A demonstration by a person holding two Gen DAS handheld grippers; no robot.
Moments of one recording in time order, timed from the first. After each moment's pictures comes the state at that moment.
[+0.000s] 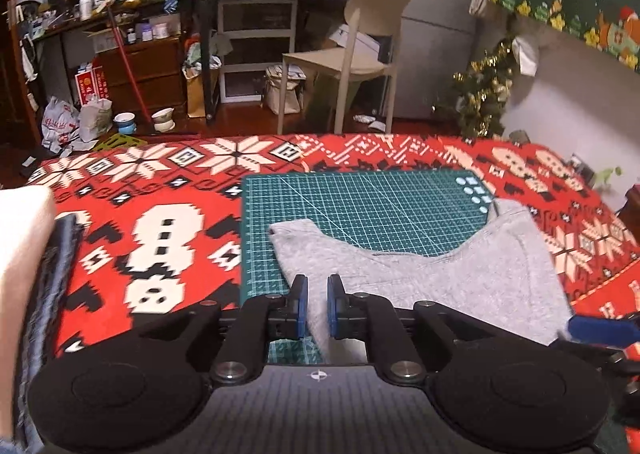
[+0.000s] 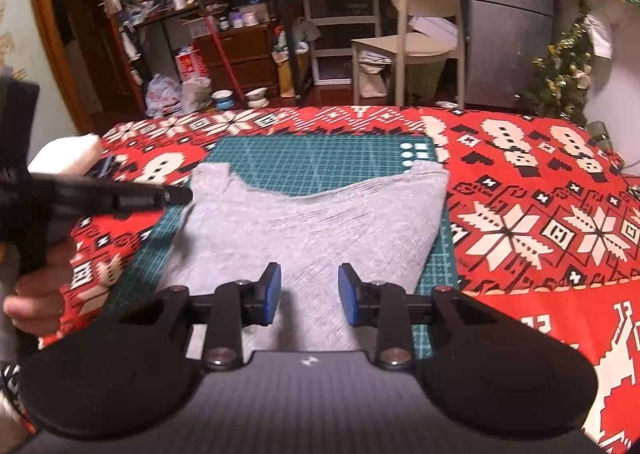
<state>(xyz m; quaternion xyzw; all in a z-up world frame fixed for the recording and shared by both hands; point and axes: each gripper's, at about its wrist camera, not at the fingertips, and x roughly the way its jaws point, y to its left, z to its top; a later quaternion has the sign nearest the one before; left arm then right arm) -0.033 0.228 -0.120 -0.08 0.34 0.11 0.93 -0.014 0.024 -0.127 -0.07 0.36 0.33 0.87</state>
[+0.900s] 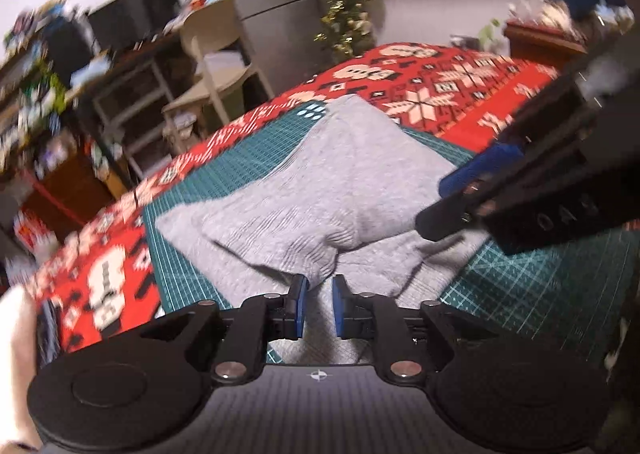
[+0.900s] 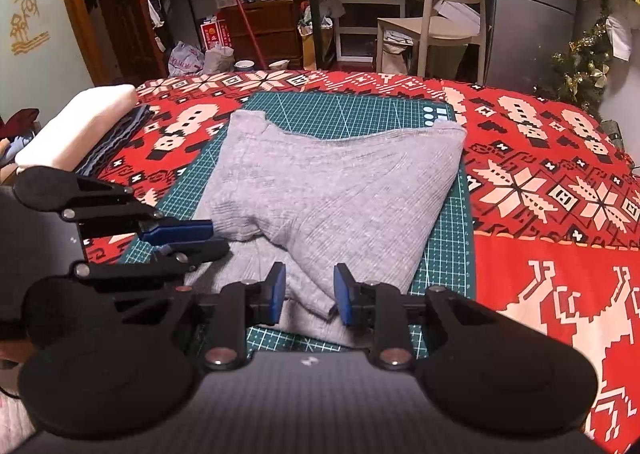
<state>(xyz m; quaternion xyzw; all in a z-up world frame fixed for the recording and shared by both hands) -0.098 0.118 -0.153 0.18 0.35 -0.03 0.92 -0.055 0.008 -0.132 -0.09 0.39 0.35 0.85</state>
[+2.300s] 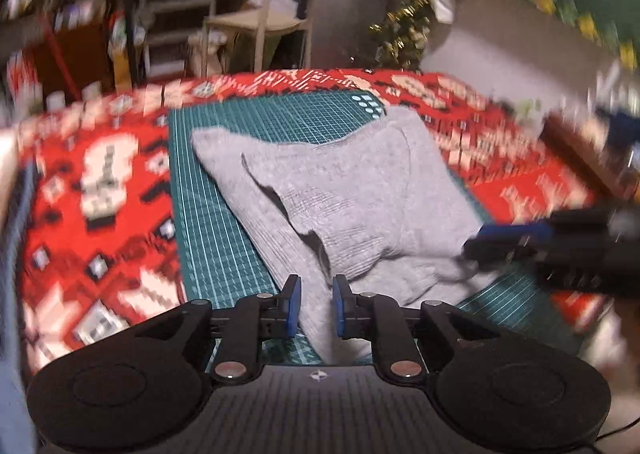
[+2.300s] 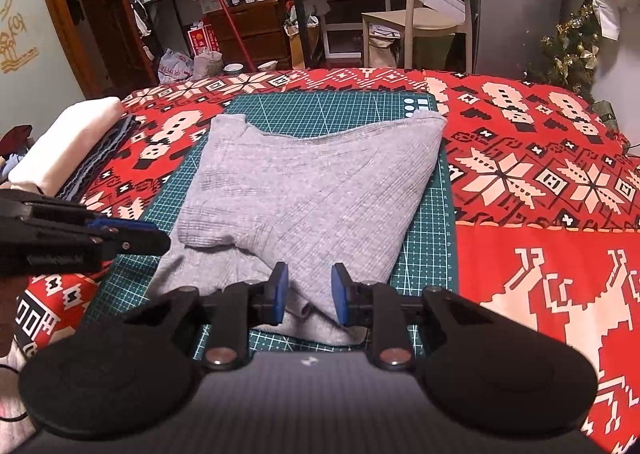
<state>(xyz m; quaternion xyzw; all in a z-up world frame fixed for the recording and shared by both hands) -0.098 0.176 -0.134 -0.02 0.40 -0.01 0.92 -0.044 -0.007 -0.131 -0.07 0.40 0.33 0.85</state>
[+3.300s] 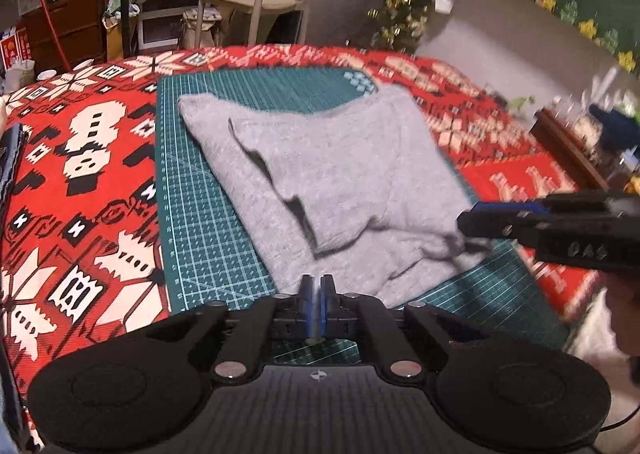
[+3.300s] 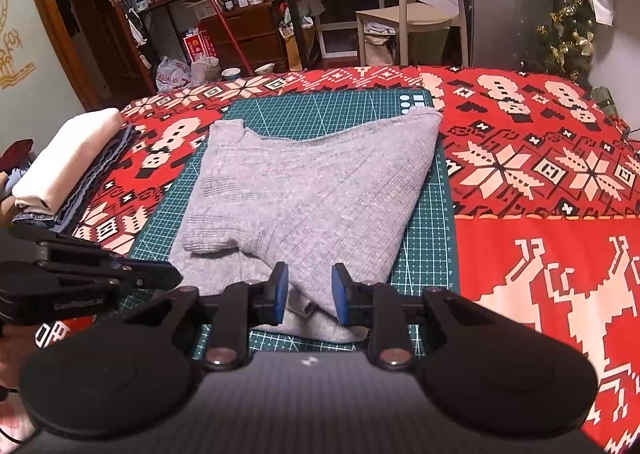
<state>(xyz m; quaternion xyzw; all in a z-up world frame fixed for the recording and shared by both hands) -0.106 0.185 -0.140 -0.11 0.42 -0.03 0.90 -0.043 -0.015 -0.128 -0.04 0.40 0.33 0.85</state>
